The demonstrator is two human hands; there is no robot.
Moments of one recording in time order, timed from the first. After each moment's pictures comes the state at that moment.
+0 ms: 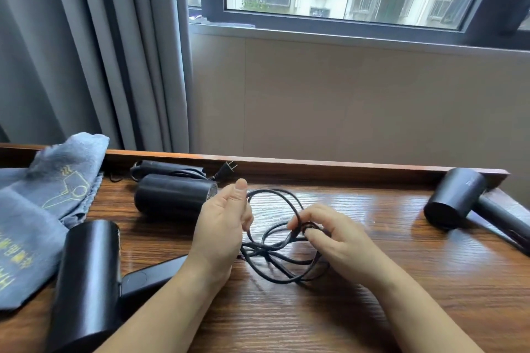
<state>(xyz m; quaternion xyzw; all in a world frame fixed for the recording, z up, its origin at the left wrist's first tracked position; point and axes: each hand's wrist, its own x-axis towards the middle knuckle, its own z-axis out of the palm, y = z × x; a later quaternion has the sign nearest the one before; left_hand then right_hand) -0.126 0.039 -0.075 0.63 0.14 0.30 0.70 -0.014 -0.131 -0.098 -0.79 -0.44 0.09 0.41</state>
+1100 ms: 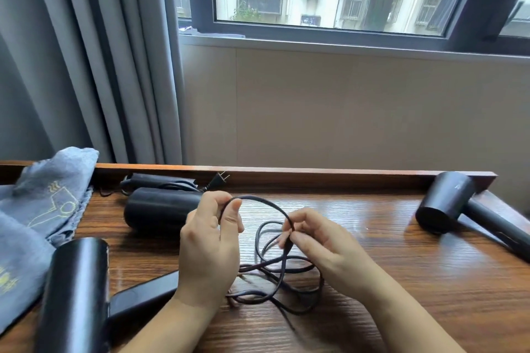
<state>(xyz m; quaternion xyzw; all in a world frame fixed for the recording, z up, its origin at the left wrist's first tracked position) -0.130 0.046 -0.097 0.78 0.14 0.46 0.40 -0.027 -0.130 -0.089 -0.70 -0.44 0.15 0.54</state>
